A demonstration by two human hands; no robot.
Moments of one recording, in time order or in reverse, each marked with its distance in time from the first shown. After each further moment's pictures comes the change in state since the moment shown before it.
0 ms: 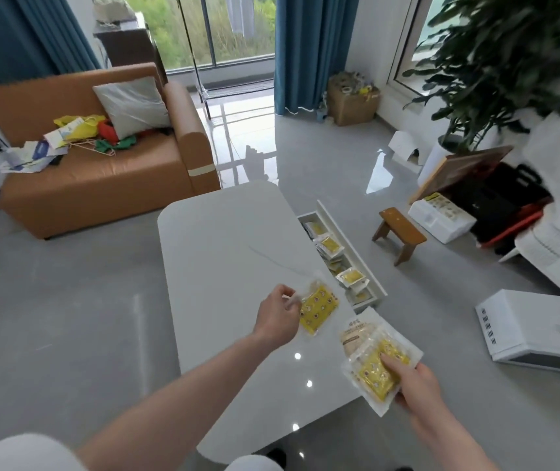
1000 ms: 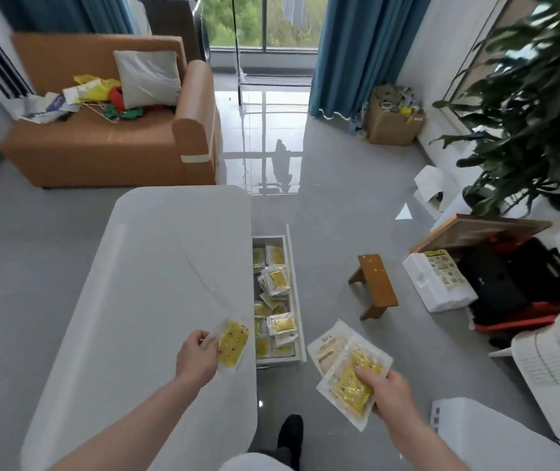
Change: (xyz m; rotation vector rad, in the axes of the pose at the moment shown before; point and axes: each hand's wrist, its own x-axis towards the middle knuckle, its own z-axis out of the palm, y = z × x) left_hand 0.151 0.118 0.253 -0.185 0.479 -0.470; right_hand 0.332 -0.260 -0.237 -0.304 -0.246 0.045
